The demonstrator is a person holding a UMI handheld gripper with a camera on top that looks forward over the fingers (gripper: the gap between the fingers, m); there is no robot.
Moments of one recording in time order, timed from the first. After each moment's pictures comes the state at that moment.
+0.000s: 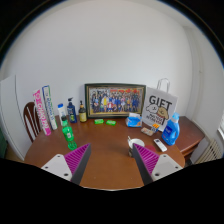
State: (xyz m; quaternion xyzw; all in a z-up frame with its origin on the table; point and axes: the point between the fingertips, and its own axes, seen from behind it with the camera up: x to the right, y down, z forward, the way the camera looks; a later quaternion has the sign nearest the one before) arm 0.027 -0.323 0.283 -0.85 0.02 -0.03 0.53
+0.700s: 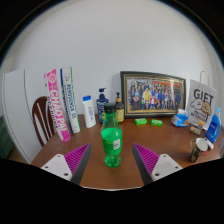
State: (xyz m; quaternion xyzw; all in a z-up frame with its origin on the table) arm -0.212 -0.139 0.147 -0.83 -0.03 0.05 0.55
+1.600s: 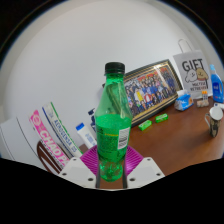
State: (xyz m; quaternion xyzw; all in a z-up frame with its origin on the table) arm -0.215 -0.059 0.166 -0.77 0.14 0.18 0.60
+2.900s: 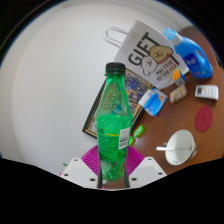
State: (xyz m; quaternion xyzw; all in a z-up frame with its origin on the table) arm 0.096 -0.084 0.235 -0.69 0.32 0.41 0.50
